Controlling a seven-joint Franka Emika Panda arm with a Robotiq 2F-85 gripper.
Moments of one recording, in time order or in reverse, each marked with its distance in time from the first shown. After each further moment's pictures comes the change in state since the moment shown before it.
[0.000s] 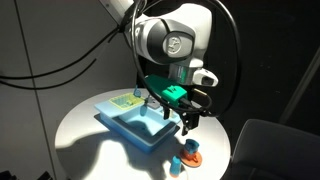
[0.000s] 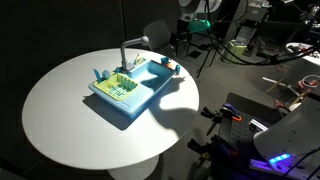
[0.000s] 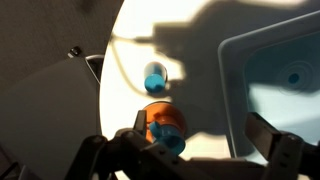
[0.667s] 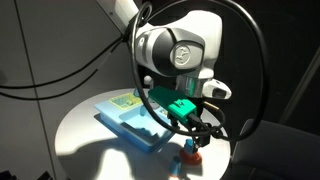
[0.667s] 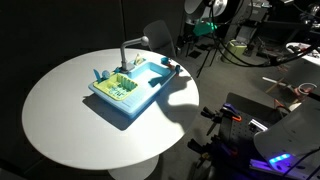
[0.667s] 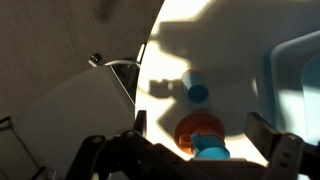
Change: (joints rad) arm -0.040 0.019 -0.034 -0.030 -0.061 0.049 0.033
